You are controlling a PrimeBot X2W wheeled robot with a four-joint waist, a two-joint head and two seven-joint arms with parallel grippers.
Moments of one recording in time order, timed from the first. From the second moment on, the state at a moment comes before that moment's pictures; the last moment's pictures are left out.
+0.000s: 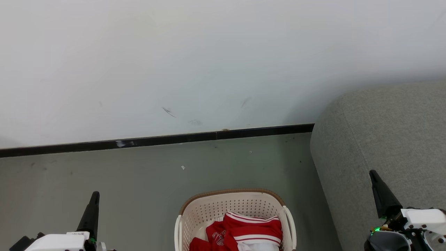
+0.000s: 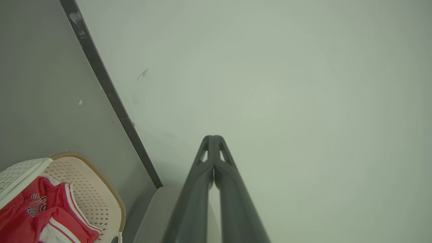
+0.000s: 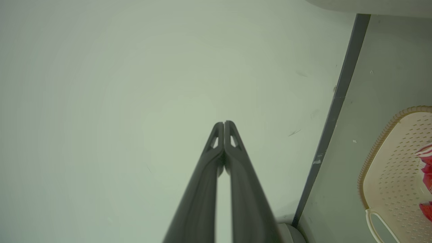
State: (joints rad) left arm -0.06 0.04 0.08 0.27 -1.62 -0.12 0.11; right arm -0.07 -0.05 -0.12 0.27 1.63 0.13 0.09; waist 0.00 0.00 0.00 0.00
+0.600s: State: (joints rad) left arm -0.06 0.04 0.08 0.27 -1.62 -0.12 0.11; right arm -0.07 -0.05 -0.12 0.27 1.63 0.13 0.09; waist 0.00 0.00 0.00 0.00
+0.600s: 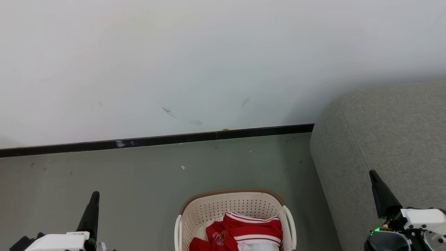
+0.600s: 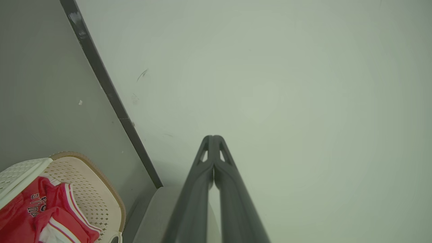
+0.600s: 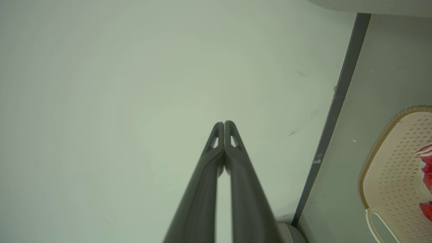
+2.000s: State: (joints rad) left arm -0.06 0.04 0.08 0.27 -1.62 -0.12 0.11; right arm -0.07 -0.05 -0.12 0.27 1.63 0.13 0.09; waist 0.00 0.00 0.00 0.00
